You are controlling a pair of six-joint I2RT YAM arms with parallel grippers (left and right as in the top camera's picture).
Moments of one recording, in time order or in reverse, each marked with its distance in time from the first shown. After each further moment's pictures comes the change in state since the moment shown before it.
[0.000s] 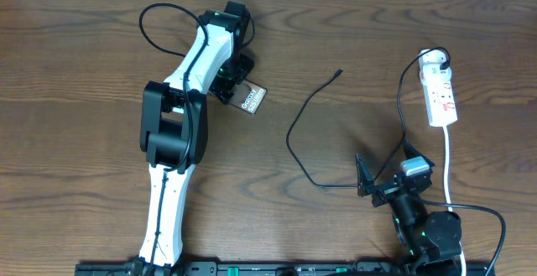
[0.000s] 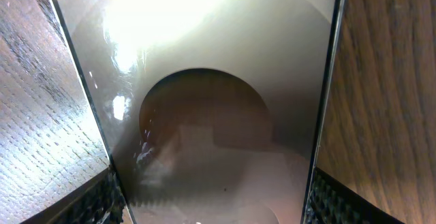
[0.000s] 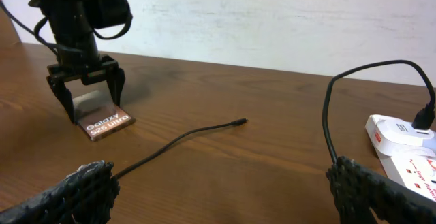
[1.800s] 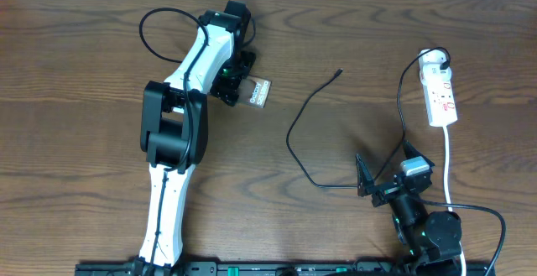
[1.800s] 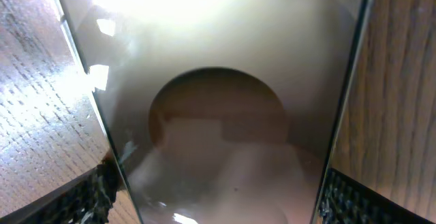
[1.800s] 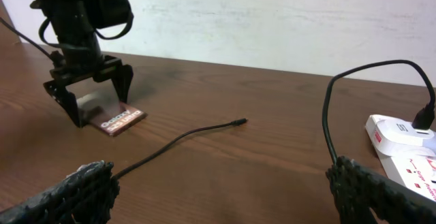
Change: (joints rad) left arm -0.001 0.000 -0.003 0.027 0.052 -0.180; right arm 0.000 0.000 0.000 0.000 0.000 0.000
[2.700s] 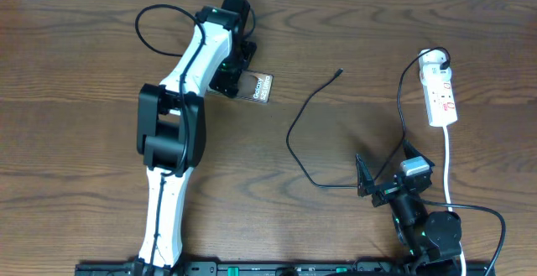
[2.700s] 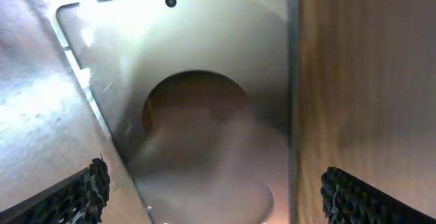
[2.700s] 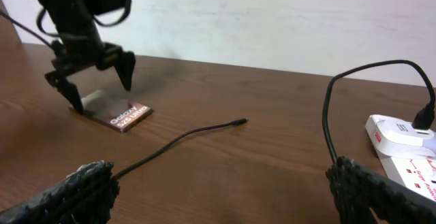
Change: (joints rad) left arm 0.000 -0.038 -0.005 0.057 -0.015 0.004; right arm 0.000 0.000 0.000 0.000 0.000 0.000
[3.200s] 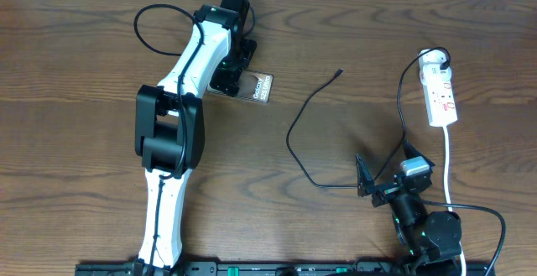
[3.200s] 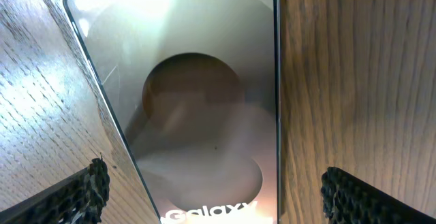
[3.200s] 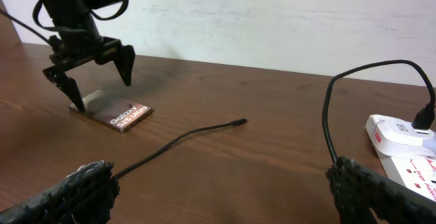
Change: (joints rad) left arm 0.001 -0.028 0.000 -0.004 0.014 -0.011; right arm 0.000 0.000 0.000 0.000 0.000 0.000
